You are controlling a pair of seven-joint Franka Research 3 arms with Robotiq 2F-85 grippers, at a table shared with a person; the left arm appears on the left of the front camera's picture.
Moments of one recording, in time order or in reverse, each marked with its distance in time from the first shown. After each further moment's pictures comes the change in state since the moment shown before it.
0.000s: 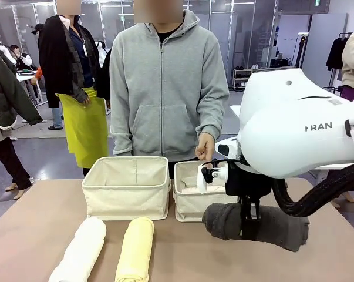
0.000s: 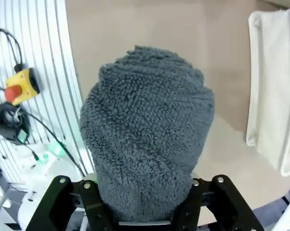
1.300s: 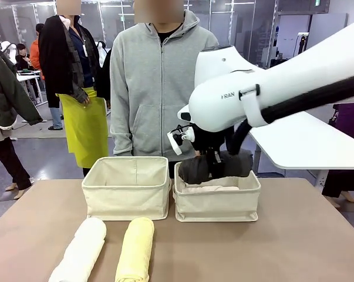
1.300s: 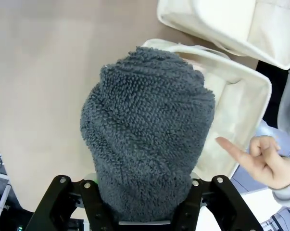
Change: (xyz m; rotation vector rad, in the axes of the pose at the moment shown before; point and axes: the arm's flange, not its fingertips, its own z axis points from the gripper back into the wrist) left arm 0.000 0.000 0.000 0.000 0.000 0.000; right arm 0.096 -0.167 0.029 -0.166 0.062 0.354
